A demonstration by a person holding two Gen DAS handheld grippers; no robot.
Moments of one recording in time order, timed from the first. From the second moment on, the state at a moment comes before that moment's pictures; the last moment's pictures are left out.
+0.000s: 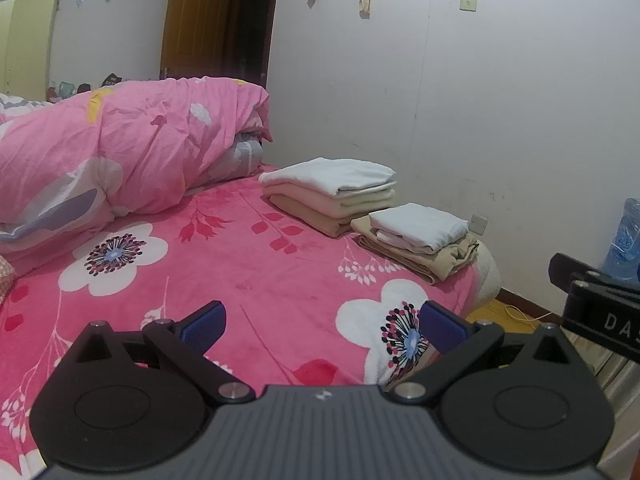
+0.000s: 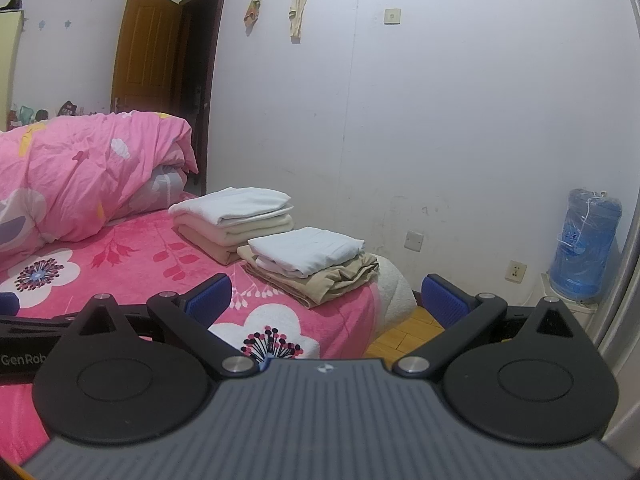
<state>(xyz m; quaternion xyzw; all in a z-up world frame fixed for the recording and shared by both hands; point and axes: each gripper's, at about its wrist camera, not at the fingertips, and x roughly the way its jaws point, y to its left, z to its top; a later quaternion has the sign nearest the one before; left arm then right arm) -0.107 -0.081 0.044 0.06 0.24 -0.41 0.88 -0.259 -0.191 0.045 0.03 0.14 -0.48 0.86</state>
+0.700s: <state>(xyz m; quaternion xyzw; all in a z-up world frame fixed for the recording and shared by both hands) -0.107 -0.079 0.043 0.06 0.25 -0.40 0.88 -0.261 -0.185 0.045 0.03 0.14 -0.48 0.86</state>
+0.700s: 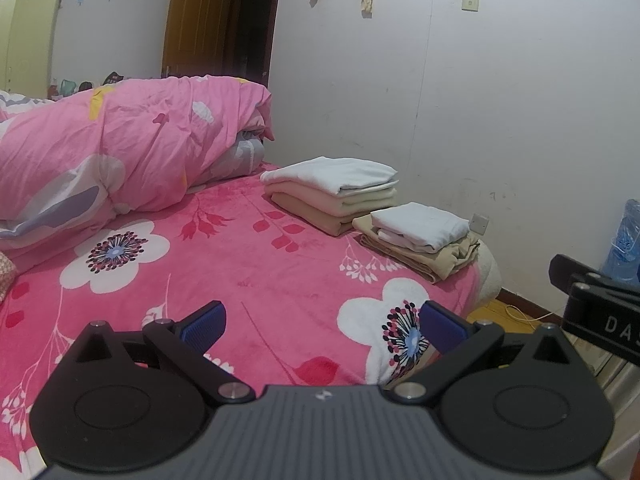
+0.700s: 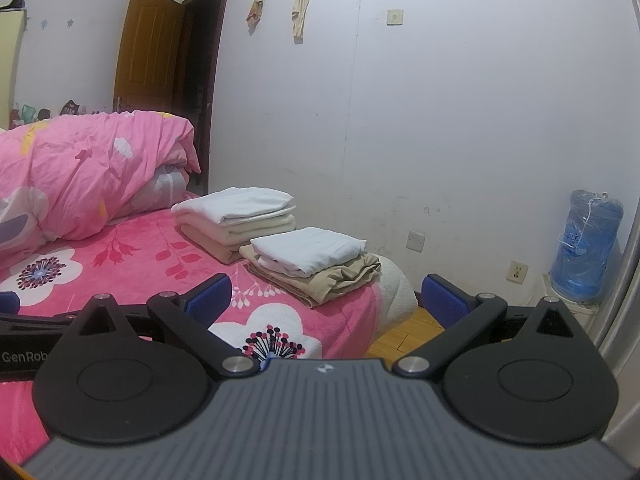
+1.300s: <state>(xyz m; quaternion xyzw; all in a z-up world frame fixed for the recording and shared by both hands) -0.110 -0.081 0.043 0.06 0.24 -0.40 0.88 -0.260 -0.189 0.044 0.03 0.14 -0.48 0.87</state>
